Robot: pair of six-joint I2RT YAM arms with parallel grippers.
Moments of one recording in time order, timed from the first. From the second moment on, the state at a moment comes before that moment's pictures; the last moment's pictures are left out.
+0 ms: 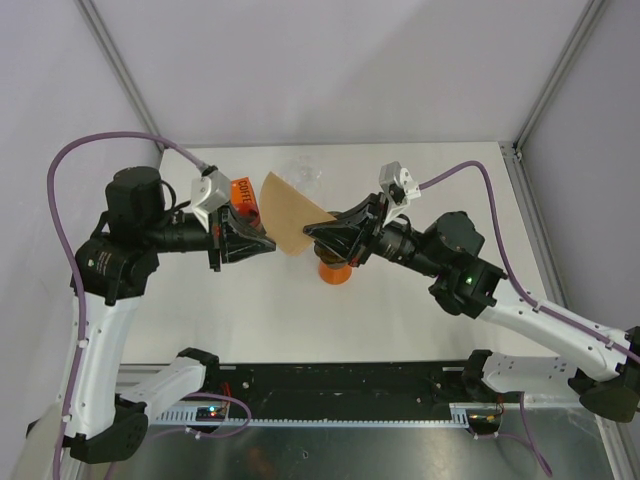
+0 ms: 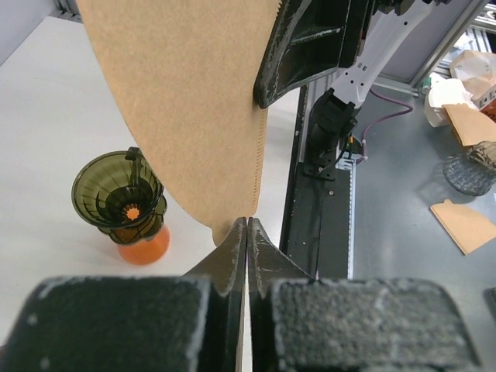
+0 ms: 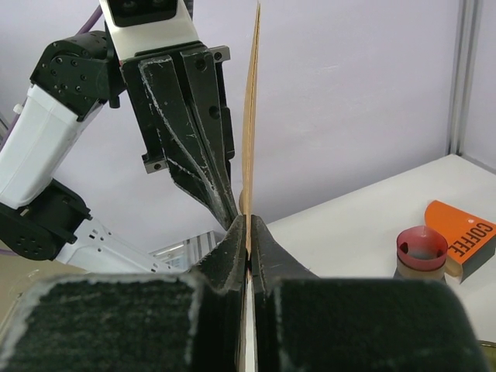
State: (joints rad) left arm -0.28 0.98 1.52 -0.96 1.09 0.24; right arm 1.02 1.07 1.11 0.29 -0.25 0.35
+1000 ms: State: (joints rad) left arm -0.30 0.82 1.41 -0.94 0.78 0.90; right arm 0.82 1.08 1.11 0.00 -0.07 0.72
